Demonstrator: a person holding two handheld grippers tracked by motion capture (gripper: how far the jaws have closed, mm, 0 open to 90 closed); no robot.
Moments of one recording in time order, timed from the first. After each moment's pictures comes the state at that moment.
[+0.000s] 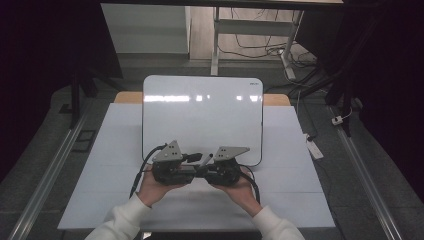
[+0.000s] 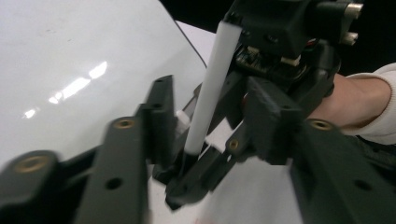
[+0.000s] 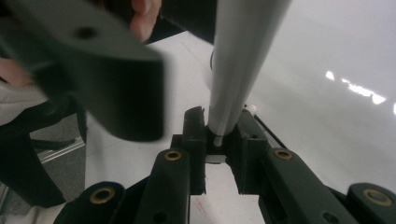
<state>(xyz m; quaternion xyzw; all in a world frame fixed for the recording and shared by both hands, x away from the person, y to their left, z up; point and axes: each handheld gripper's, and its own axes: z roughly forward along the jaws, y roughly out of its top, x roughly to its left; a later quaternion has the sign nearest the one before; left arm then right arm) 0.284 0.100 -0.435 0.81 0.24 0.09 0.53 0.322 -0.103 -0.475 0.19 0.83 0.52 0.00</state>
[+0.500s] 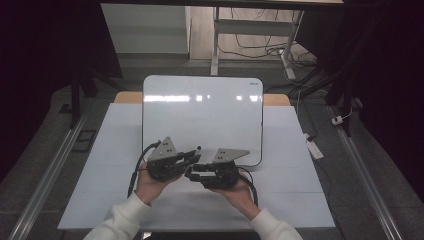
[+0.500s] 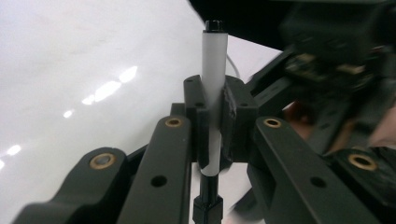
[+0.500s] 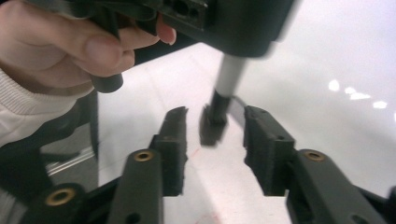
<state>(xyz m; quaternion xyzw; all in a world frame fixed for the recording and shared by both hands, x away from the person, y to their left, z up) 0.286 0.123 -0.428 0.79 0.29 0.15 0.52 0.311 -0.103 -0.469 0.20 0.81 0.55 0.01</state>
